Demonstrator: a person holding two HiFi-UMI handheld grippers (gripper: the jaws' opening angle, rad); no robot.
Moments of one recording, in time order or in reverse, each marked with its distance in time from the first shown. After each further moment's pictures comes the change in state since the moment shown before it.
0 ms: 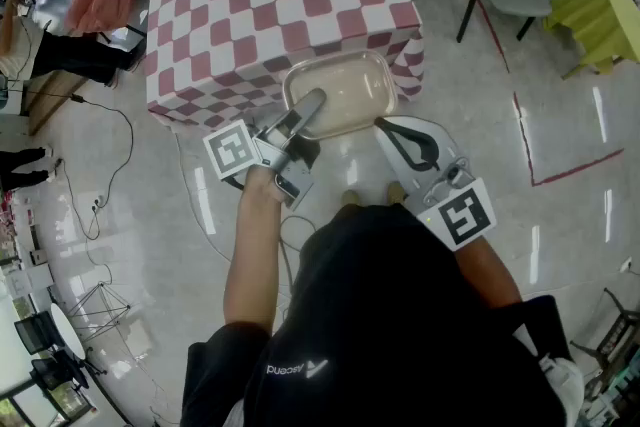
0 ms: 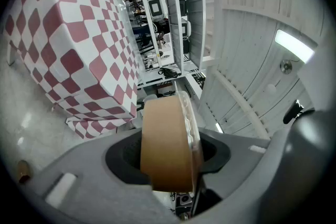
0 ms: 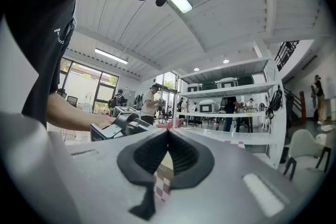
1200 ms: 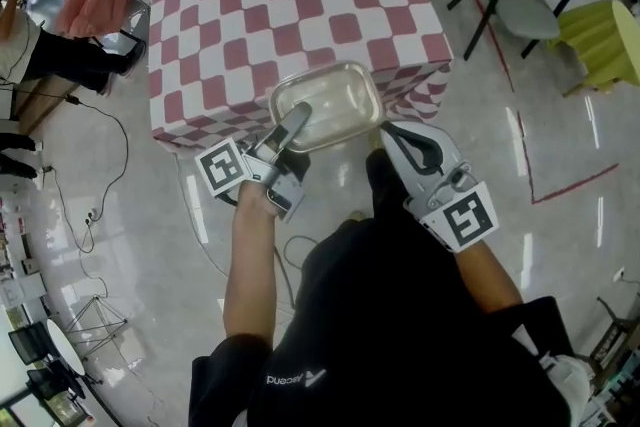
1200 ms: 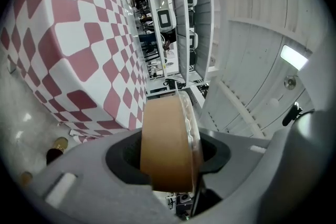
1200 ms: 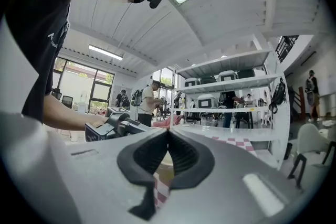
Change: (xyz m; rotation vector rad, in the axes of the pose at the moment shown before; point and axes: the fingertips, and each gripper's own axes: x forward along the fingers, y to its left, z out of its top) left arm -0.024 0.062 0.124 -0.042 -0.069 0.009; right arm 0.121 -0.031 -0.027 0.019 0.018 -0.020
